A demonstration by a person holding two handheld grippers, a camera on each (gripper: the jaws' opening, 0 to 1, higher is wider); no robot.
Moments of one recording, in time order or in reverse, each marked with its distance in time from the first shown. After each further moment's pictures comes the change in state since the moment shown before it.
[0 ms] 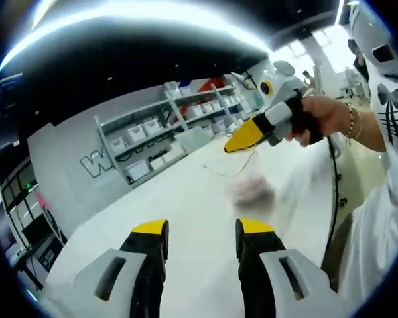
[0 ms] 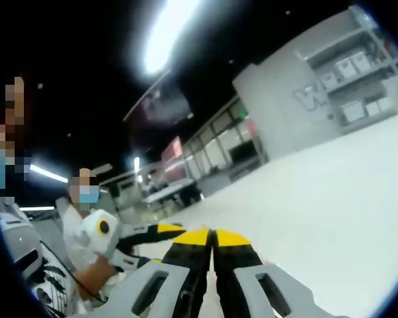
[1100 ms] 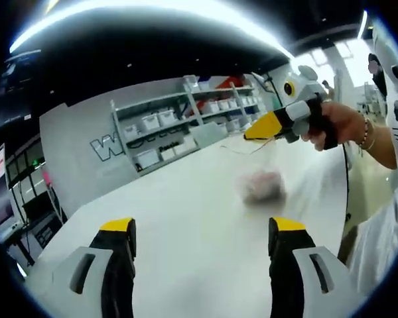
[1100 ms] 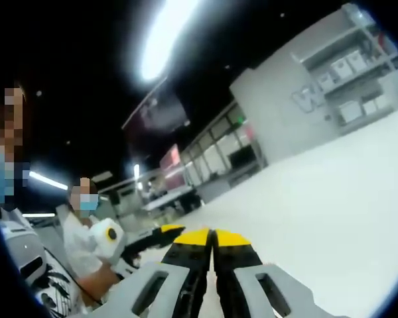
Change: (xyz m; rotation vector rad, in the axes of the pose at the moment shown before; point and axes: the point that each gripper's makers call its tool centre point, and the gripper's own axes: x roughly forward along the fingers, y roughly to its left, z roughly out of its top) left arm 0.004 0.013 -0.015 -0.116 0.027 0.074; right arm -0.004 -0.008 0.011 0.027 -0.044 -0.003
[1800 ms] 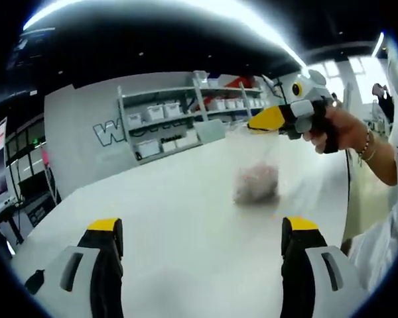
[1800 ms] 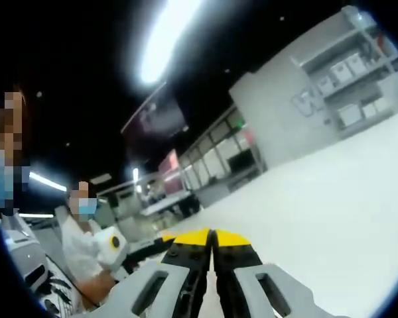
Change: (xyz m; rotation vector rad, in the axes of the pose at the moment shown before) left arm 0.005 0.001 -0.013 -0.114 0.030 -0.003; right arm 0.003 -0.006 0.013 -0.004 -0.022 -0.004
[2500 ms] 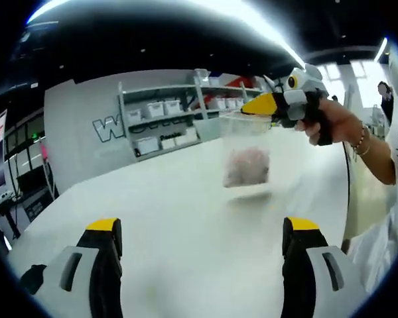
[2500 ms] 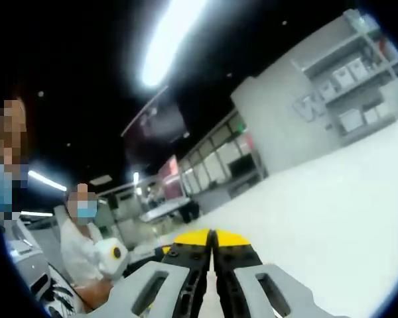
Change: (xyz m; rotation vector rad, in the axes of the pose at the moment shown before) left arm 0.001 0.003 -0.006 -0.026 0.011 -0.011; right arm 0.004 0.000 0.006 -0.023 -0.024 0.005
